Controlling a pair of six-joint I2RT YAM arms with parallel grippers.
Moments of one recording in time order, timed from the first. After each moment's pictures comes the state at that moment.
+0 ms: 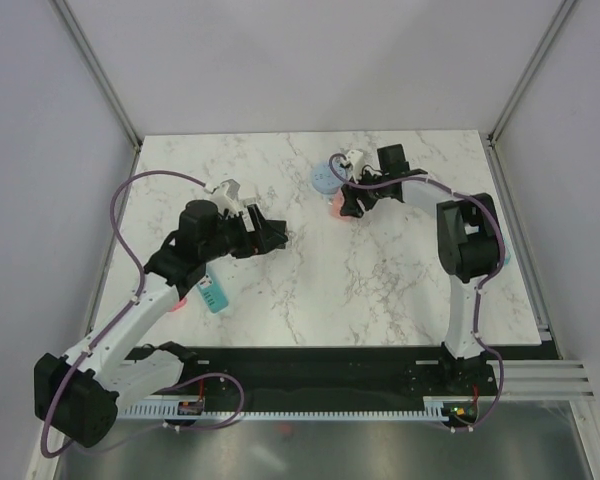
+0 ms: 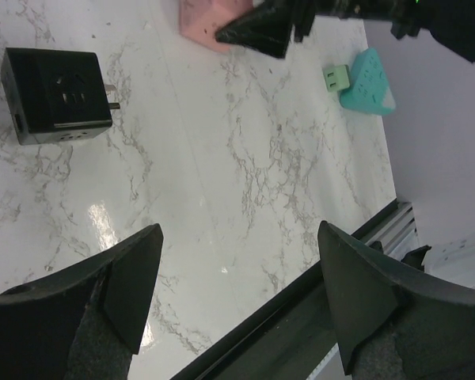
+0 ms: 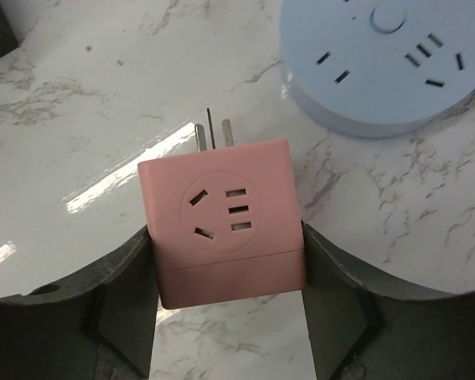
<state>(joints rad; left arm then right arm) -0.45 1.02 0.79 -0.23 0.30 -0.63 0.25 2.14 1.54 -0.27 -0.62 -0.52</state>
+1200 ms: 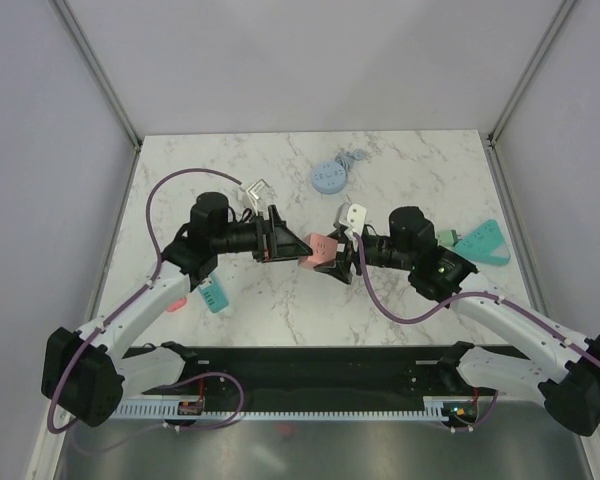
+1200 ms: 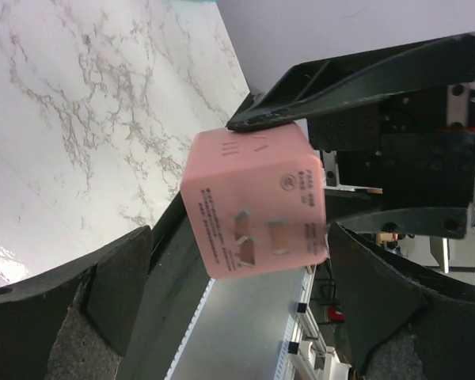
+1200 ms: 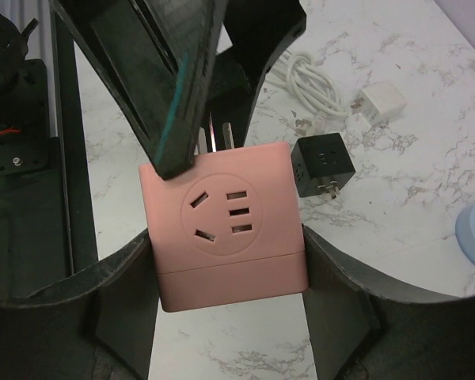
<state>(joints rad) -0.46 1.11 0.81 -0.03 0.82 -0.82 0.72 1.06 0.84 -0.07 -0.51 -0.23</state>
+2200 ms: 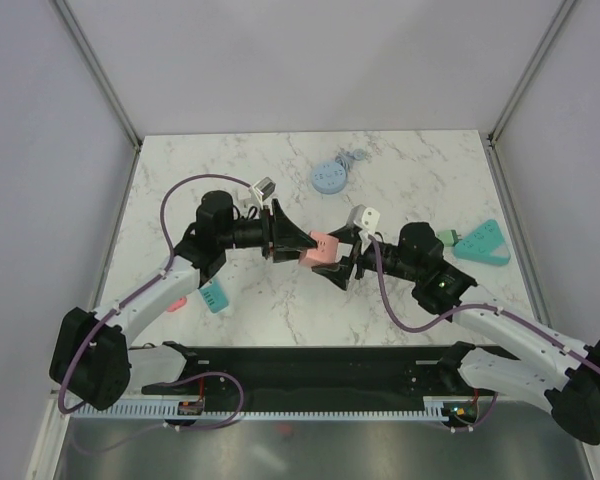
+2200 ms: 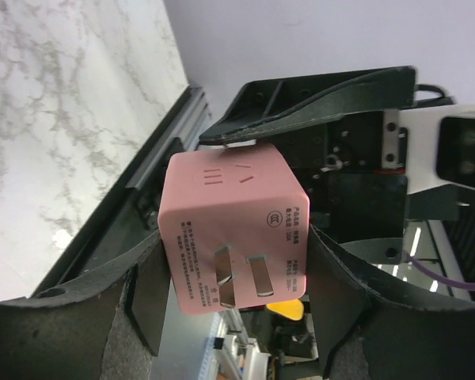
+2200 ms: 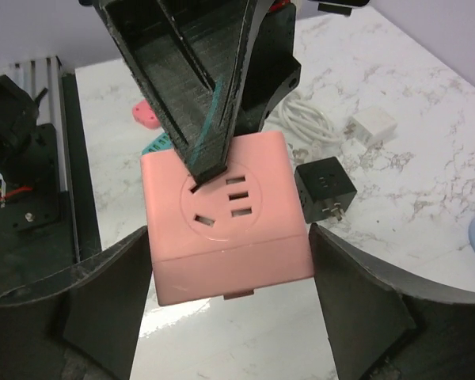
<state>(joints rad) -0.48 1.22 0.78 0.20 0.89 -1.11 0.74 1.02 0.72 0.16 -0.46 -0.09</state>
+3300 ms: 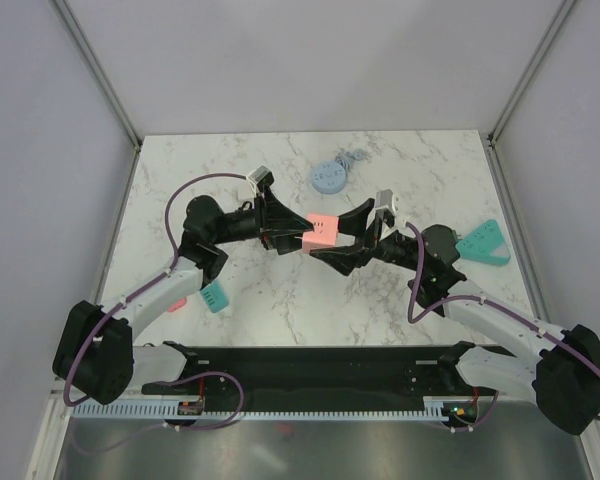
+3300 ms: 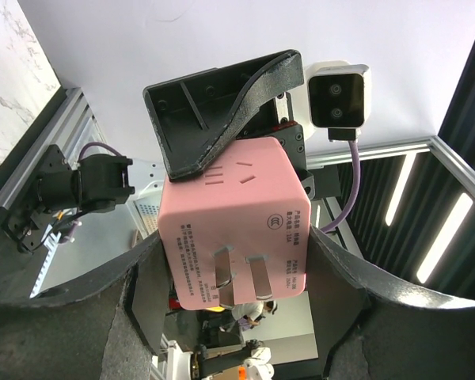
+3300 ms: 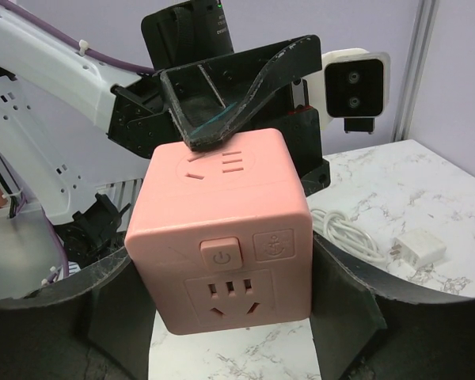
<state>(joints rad) -0.48 1.26 0.73 0.76 0.97 -1.64 0.63 1.09 0.59 0.85 -0.68 0.30</state>
